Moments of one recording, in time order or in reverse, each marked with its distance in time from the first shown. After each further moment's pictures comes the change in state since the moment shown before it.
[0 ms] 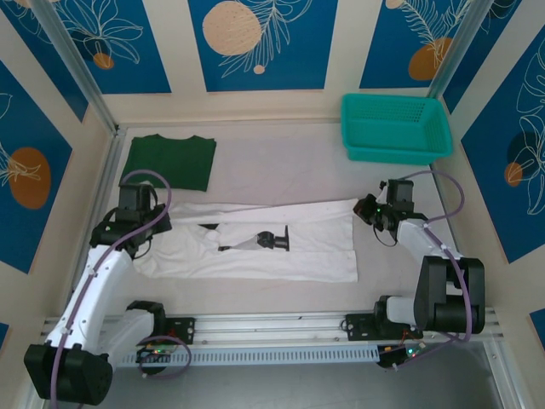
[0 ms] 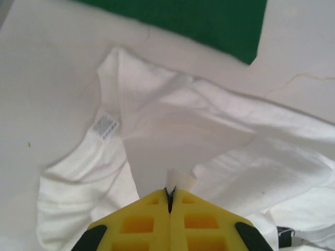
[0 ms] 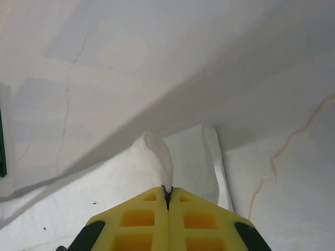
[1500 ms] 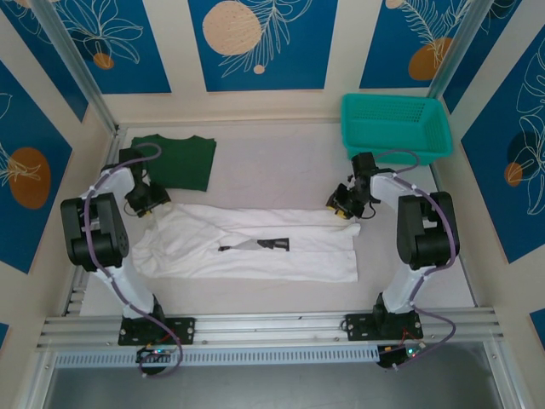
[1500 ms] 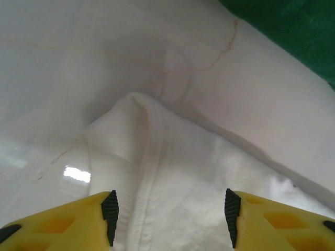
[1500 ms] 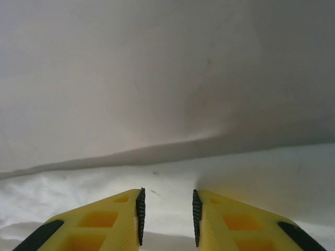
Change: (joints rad) left arm 0.290 0.918 0.430 0.044 0.244 0.055; right arm 0.194 0.483 0.482 -0.449 0.016 0.013
